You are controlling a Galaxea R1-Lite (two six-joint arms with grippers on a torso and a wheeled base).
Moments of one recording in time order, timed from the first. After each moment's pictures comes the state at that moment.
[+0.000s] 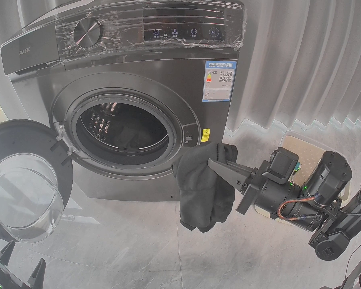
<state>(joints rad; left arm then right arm) -0.09 0.09 -0.02 0.00 0.01 -0.01 0.73 1.84 -0.47 -1.55 0.22 0.30</state>
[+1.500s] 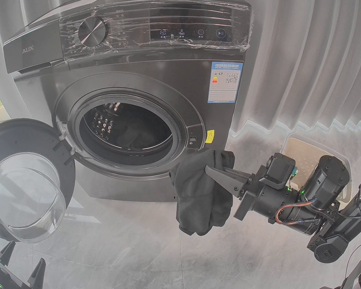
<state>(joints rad) -0.09 0.09 -0.02 0.00 0.01 -0.02 0.74 1.85 -0.45 -1.55 0.22 0.30</state>
